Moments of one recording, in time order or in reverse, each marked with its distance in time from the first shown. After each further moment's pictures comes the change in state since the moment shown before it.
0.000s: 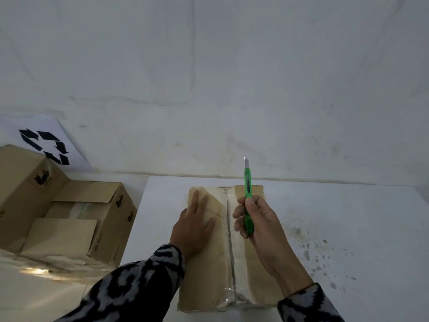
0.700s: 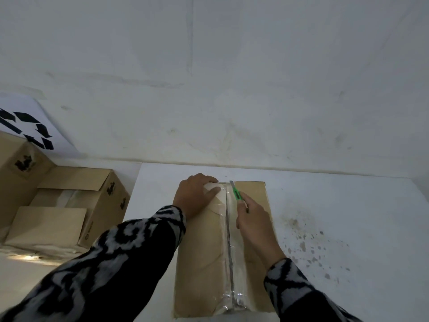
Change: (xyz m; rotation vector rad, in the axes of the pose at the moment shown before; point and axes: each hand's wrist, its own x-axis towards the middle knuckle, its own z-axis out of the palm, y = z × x) left_hand 0.078 0.004 -0.013 -0.090 0.030 0.083; right_hand 0.049 0.053 -0.013 -0.790 0.177 0.141
